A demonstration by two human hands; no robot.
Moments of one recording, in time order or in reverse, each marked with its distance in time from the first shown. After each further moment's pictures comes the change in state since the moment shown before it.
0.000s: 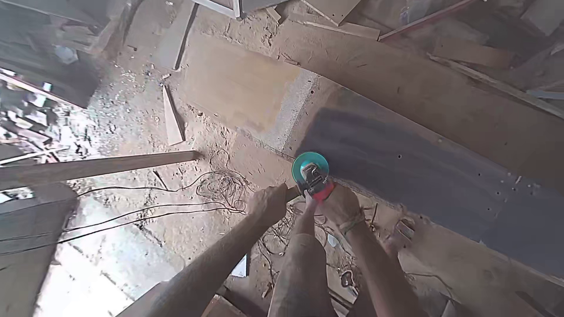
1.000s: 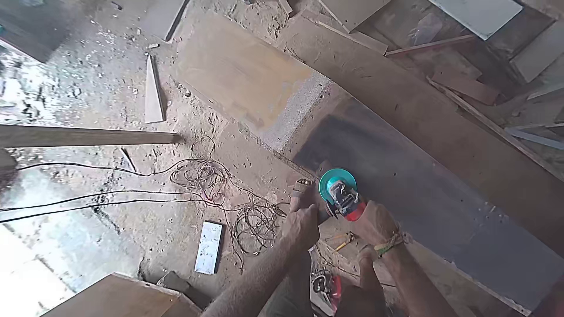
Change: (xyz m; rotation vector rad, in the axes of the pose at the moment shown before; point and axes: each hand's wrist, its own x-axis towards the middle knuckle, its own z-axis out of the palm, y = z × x) left_hand 0.006 0.086 0.044 -0.315 -0.085 0.132; right_hand -0.009 0.051 -0.055 -0.275 -0.014 0.189
